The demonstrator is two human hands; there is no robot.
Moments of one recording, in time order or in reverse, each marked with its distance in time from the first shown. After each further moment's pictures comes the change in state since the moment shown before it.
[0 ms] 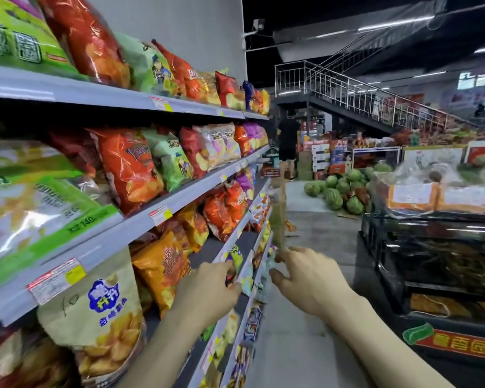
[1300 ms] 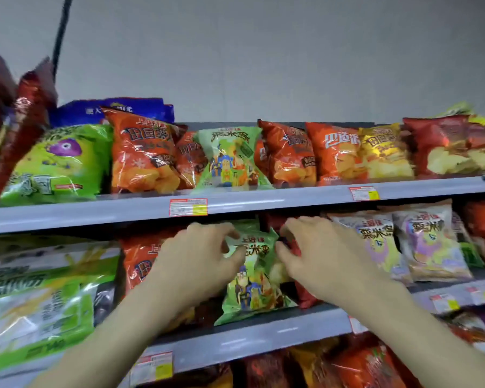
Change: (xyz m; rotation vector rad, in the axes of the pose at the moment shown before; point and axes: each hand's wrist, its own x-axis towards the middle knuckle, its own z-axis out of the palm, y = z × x) left_hand 0.333 0.052 -0.161 0.568 0.697 -0.634; right_hand 0.524 0.019 -0.041 0.552 0.528 -1.003
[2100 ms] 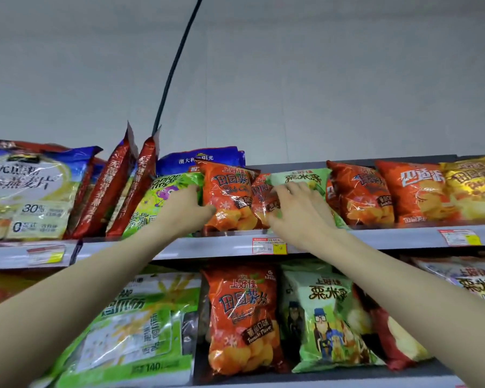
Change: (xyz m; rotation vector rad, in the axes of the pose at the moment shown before) left_hand 0.072 -0.149 -0.126 -0.058 0.200 -0.351; right_hand 0.164 -0.104 0.010 0.106 0.174 -0.106
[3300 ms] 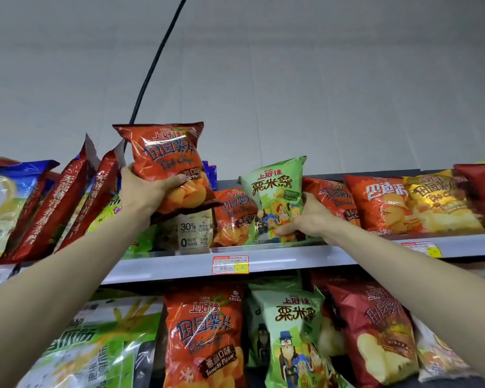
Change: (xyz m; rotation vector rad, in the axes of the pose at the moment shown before) left_hand 0.058 0.027 0.006 -0.772 0.471 -0.198; right_hand 0.036 0.130 0.028 0.763 -0.226 0.544
